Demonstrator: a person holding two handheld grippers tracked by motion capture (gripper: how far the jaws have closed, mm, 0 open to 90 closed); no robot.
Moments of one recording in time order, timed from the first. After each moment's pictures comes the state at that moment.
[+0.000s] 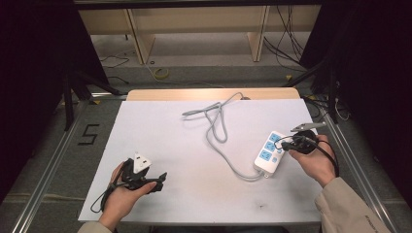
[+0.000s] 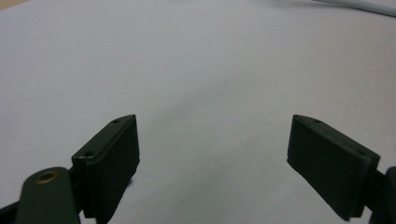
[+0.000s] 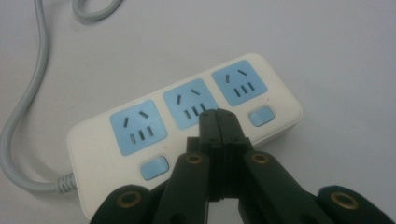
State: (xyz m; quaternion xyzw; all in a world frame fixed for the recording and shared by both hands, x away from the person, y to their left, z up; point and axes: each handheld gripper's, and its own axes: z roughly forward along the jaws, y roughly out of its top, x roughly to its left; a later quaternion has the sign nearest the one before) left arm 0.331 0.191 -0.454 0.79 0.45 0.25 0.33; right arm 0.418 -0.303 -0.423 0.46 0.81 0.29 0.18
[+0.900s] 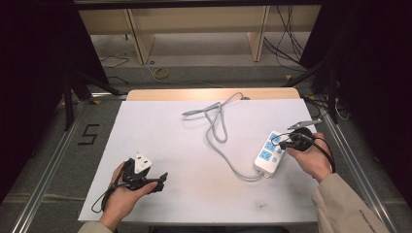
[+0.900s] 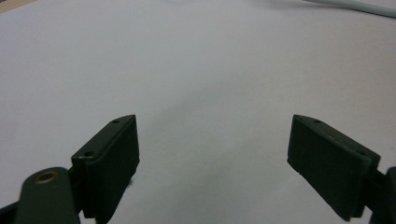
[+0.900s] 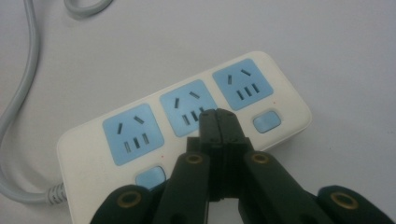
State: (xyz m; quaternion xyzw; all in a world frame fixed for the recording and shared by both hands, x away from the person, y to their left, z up) left arm 0.330 0.189 -0.453 0.79 0.45 0.25 0.34; right arm 0.431 -0.299 -0.429 0.47 0.82 0.28 0.17
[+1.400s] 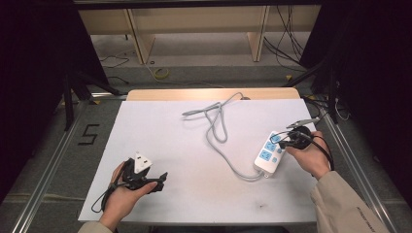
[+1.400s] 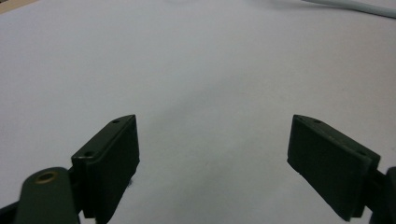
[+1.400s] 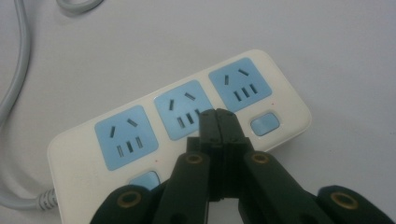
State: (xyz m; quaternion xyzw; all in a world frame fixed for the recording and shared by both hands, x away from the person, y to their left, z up) left arm 0.331 0.189 -0.453 0.79 0.45 0.25 0.34; right arm 0.438 -0.299 -0.430 0.48 0.82 0.28 0.16
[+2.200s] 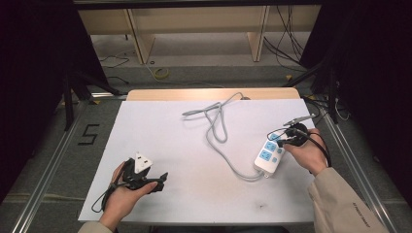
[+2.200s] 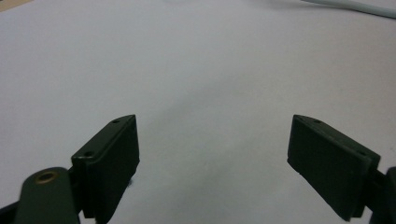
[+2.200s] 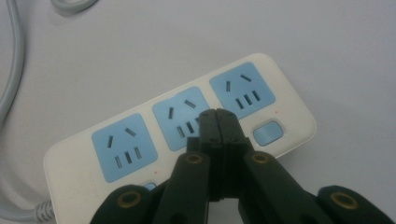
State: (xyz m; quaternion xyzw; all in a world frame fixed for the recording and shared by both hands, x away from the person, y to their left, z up) left arm 0.331 0.188 -0.453 0.79 0.45 0.25 0.34; right arm 0.448 -0.293 -0.430 0.48 0.82 0.26 0.15
